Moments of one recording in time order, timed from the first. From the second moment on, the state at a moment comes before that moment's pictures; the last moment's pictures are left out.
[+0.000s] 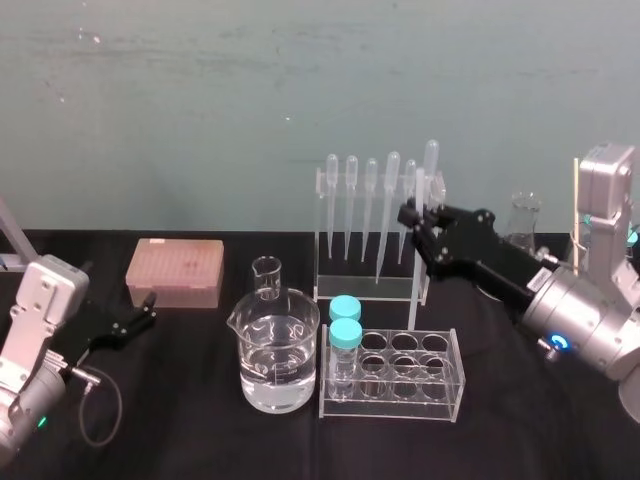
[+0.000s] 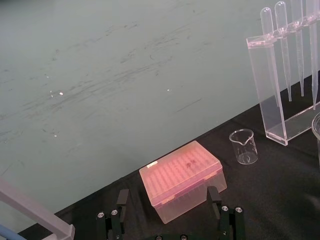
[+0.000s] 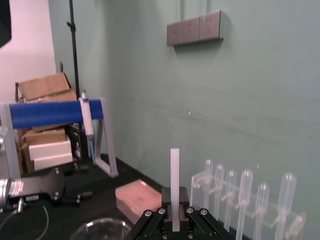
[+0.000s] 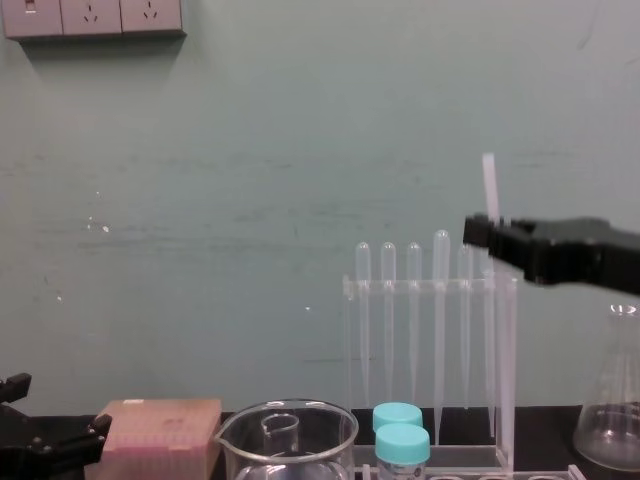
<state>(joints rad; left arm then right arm) -0.20 0.60 0.45 -1.41 -0.25 -0.12 0.03 0.32 0.49 -0.37 -1.52 0.55 -0.05 0.51</state>
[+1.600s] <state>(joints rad) -0.20 0.60 0.45 -1.41 -0.25 -0.12 0.03 0.33 0.39 -0.39 -1.28 0.45 -0.15 0.55</state>
